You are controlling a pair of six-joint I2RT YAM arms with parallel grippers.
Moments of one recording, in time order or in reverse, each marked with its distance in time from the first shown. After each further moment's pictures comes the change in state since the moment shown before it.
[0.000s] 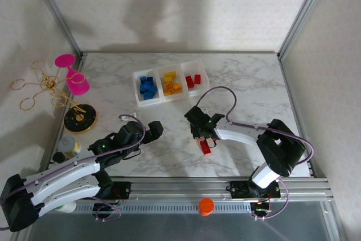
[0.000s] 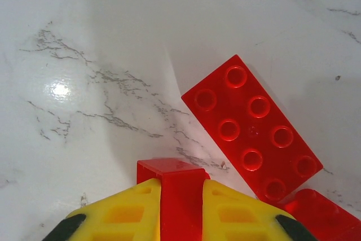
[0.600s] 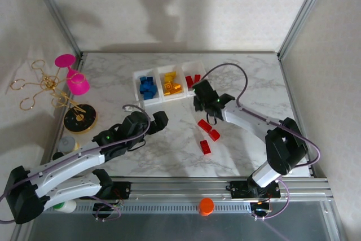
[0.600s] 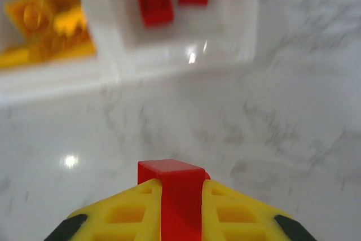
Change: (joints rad) left arm 0.010 0.146 0.169 0.025 -0.034 0.048; right arm -0.204 0.019 0.275 0.043 0.061 -0.172
